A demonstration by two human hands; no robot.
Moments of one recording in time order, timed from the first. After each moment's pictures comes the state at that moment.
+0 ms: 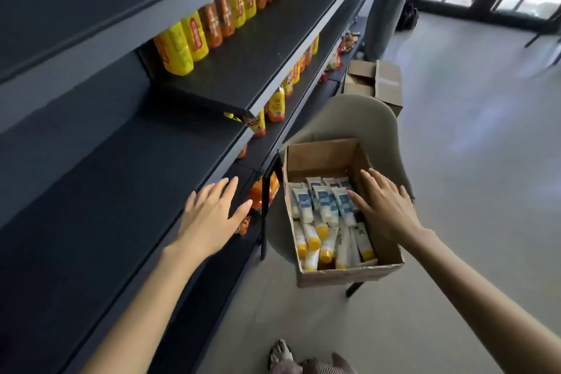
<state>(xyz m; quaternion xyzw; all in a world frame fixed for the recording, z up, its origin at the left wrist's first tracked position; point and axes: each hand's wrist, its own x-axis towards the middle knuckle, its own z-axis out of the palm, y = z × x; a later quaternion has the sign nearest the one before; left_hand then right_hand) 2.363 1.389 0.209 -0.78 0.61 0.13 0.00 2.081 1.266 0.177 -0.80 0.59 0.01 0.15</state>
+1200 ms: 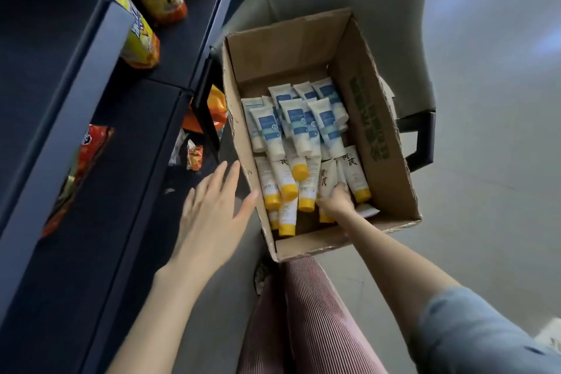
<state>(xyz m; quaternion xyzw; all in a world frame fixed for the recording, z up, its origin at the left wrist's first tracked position) 2.305 1.289 0.026 -0.75 0.58 0.33 0.02 2.090 1.228 -0.139 -0.41 0.78 0.11 0.47</state>
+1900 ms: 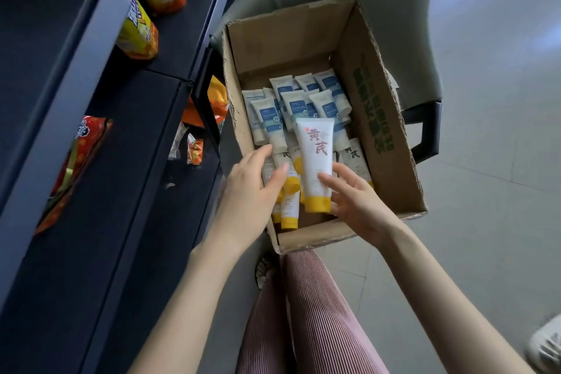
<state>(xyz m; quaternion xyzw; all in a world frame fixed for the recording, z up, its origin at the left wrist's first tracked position) 2.274 1.270 0.027 -0.72 0.50 0.43 -0.21 2.095 1.246 -0.018 -0.22 0.54 -0.25 0.78</state>
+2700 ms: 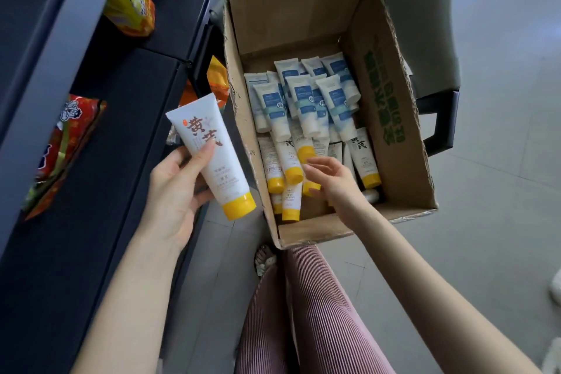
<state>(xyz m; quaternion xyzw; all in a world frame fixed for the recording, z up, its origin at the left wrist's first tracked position) 2.327 1.280 0.015 -0.68 0.10 0.56 -0.47 2.120 1.239 -0.072 -0.29 0.65 -0.19 0.68</state>
